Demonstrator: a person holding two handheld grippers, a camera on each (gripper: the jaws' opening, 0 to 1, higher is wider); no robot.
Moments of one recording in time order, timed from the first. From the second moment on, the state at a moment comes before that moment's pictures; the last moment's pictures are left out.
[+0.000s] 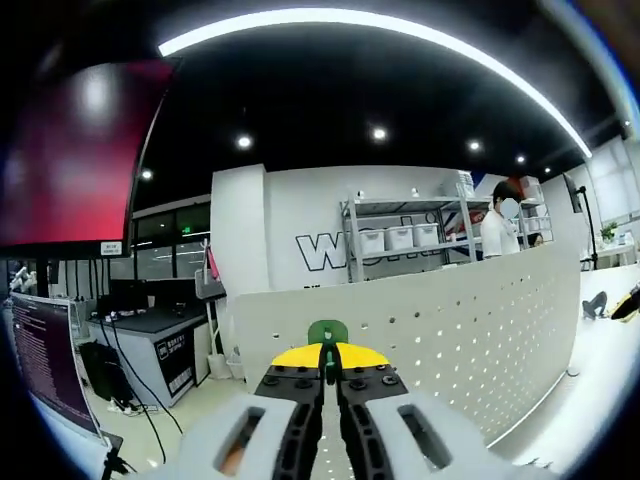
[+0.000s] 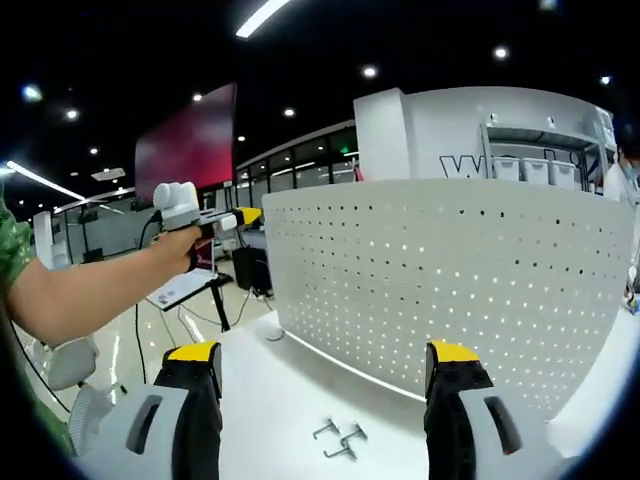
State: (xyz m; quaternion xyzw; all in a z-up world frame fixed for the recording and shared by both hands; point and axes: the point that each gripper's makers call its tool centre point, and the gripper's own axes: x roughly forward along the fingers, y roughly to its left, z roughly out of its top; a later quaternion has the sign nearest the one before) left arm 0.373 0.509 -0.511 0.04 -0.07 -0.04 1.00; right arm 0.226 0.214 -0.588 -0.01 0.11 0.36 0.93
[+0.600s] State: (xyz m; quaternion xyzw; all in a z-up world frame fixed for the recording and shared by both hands) left arm 0.401 0.520 -0.520 0.01 -0.07 -0.04 1.00; right arm 0.233 0.213 -0.595 -0.01 0.12 0.35 0.93
